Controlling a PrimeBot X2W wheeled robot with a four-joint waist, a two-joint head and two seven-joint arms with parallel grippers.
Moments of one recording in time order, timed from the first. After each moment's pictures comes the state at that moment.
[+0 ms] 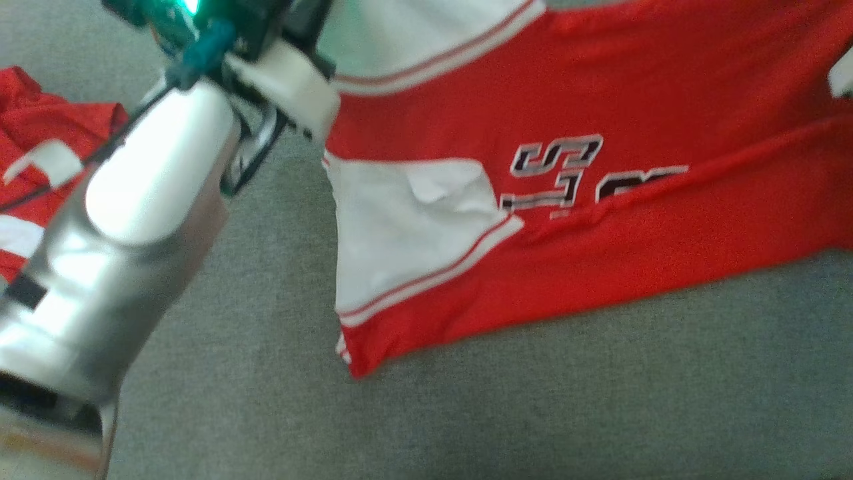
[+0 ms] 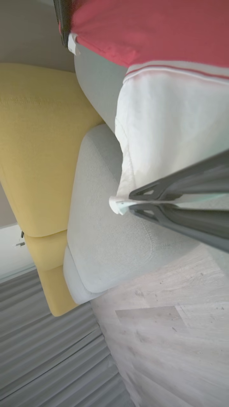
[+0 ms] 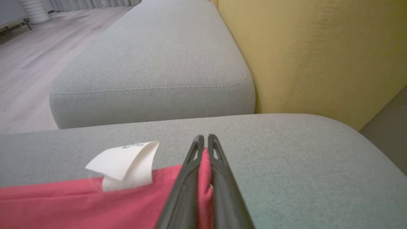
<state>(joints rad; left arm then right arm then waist) -1.05 0.32 -0.78 0.41 -0.42 -0.02 -0.02 -0.97 -0.40 0.10 0.89 0.33 0.13 0.03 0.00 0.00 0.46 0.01</state>
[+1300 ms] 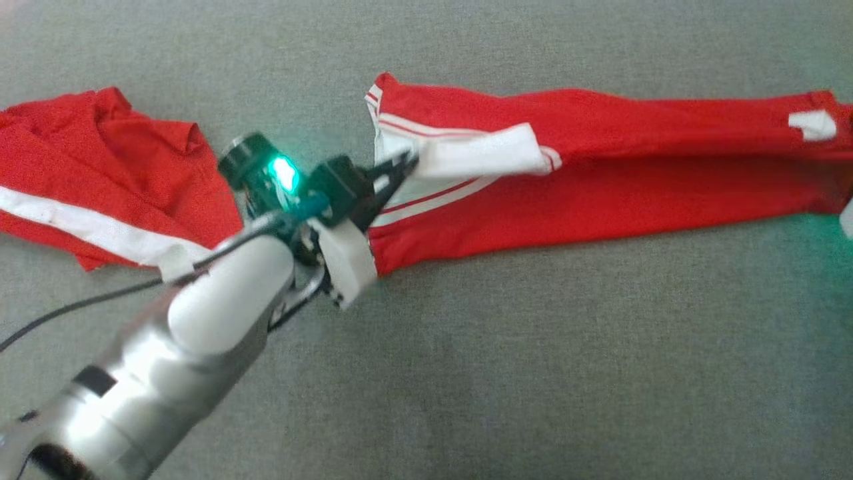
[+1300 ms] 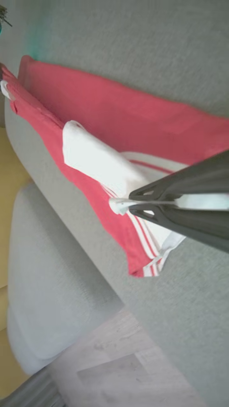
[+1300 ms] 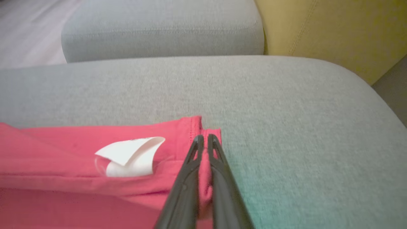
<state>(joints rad) -0.88 0.31 -1.03 0.52 -0.47 -0.12 -0.02 -0.70 -0.61 0.38 0.82 0.68 0.13 0.05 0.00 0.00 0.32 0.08</state>
